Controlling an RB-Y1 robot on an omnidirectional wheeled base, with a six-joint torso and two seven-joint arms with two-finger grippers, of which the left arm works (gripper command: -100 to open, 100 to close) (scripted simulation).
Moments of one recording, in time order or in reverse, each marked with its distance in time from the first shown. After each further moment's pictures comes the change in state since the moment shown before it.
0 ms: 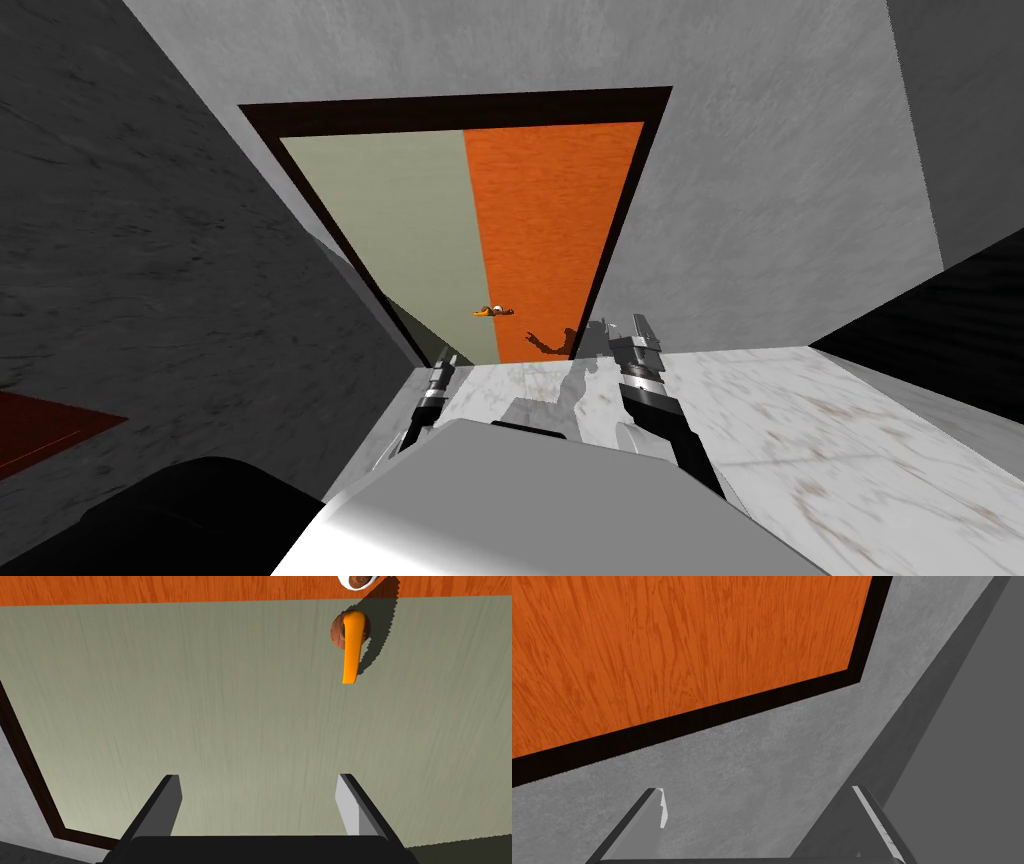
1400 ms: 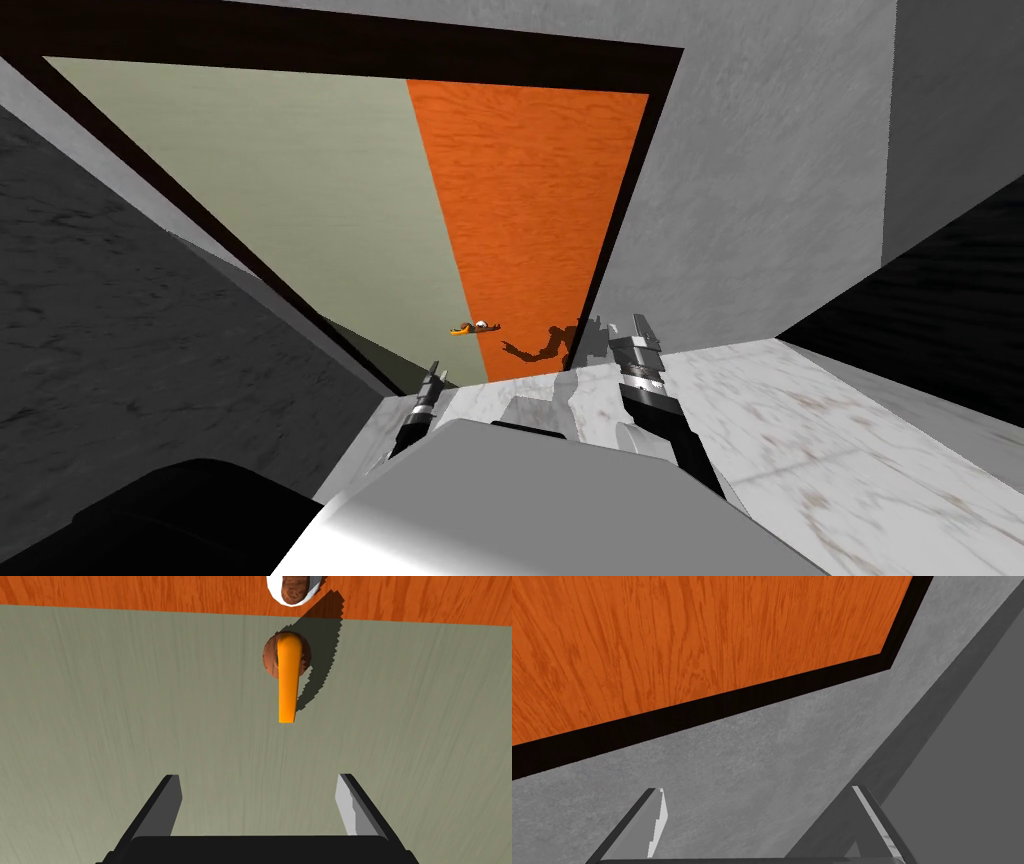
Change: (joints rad) arm -0.046 0.060 0.006 0.304 0.052 -0.076 0.091
